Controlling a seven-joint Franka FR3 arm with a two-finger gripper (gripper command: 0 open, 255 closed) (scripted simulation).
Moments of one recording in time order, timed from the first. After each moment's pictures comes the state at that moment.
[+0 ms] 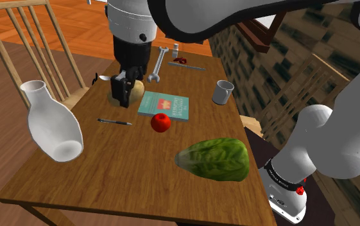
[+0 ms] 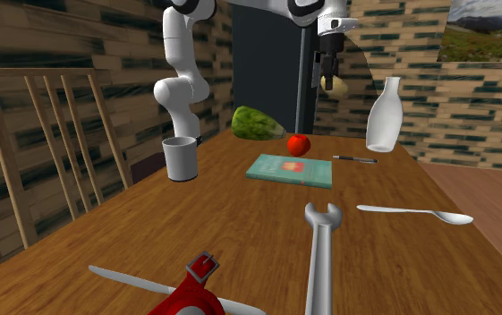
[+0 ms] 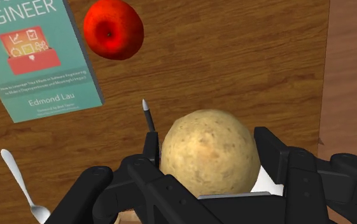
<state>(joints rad) 0.48 -0.01 0.29 -1.87 -0.07 1.96 0.20</state>
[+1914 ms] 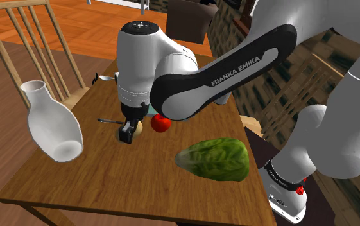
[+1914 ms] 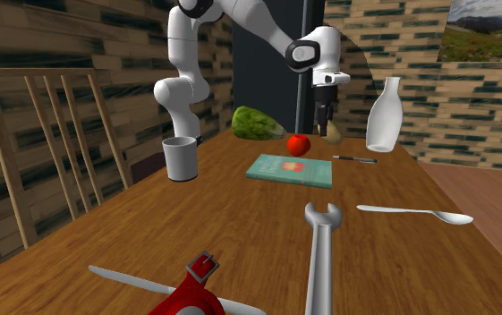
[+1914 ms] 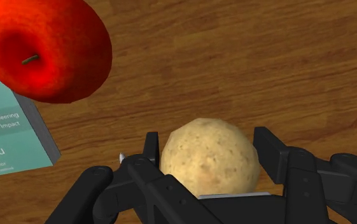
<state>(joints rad) 0.49 0.12 0.28 -2.12 -0.15 2.33 0.27</state>
